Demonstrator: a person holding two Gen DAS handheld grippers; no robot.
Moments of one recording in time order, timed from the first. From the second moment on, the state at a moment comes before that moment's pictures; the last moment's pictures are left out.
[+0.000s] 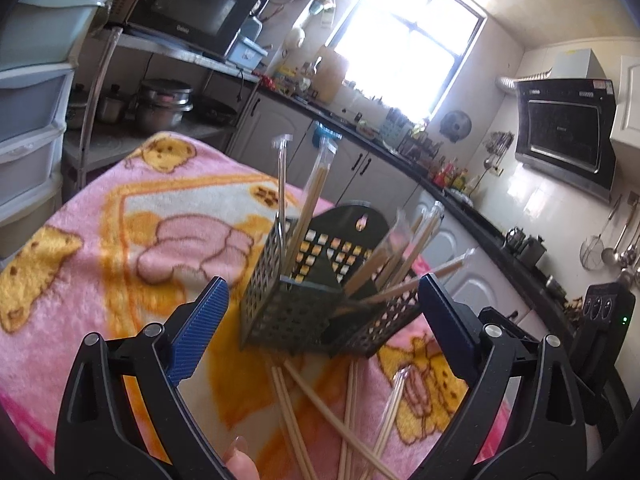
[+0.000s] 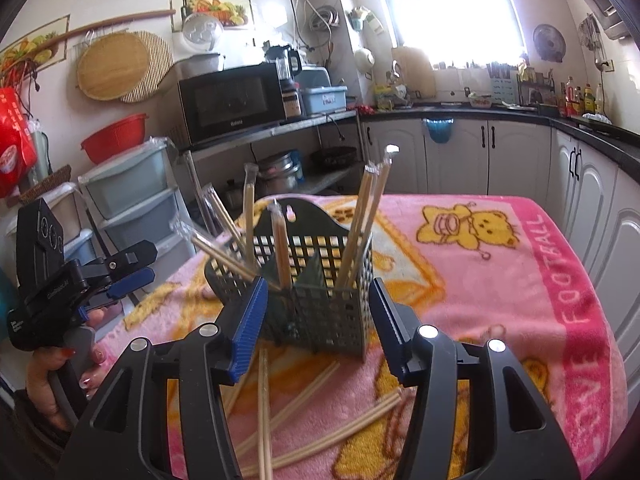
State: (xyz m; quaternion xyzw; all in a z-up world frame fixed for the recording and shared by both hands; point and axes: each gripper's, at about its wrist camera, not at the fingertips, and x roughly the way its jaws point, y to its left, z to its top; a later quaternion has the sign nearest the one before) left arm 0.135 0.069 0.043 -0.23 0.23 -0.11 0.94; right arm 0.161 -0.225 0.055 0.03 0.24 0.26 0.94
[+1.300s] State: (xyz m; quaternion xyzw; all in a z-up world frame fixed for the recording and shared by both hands) left arm 0.180 0.030 -0.062 -0.17 0.42 -0.07 0.89; right arm 0.188 -0.231 -0.032 0.01 0.38 0.21 0.90
